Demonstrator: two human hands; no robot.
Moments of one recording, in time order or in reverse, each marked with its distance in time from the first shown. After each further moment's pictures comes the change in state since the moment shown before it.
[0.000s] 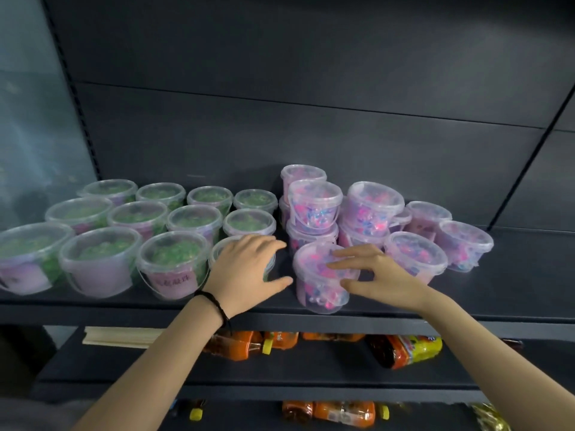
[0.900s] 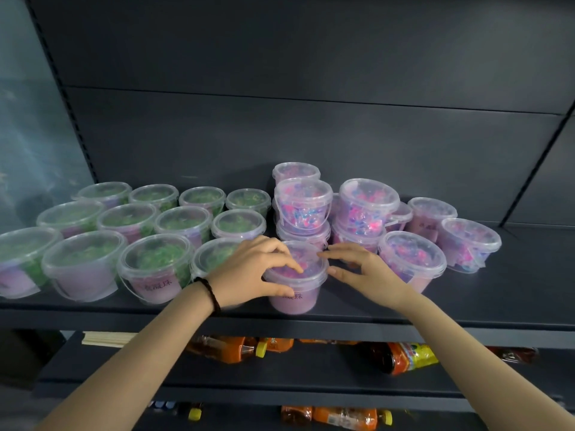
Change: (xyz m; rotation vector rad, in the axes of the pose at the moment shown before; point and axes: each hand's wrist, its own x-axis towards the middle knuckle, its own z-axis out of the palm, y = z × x) left_hand 0.032 0.011 0.010 -0.316 -0.271 0.105; right_hand 0.016 0.037 0.008 0.205 0.081 -0.038
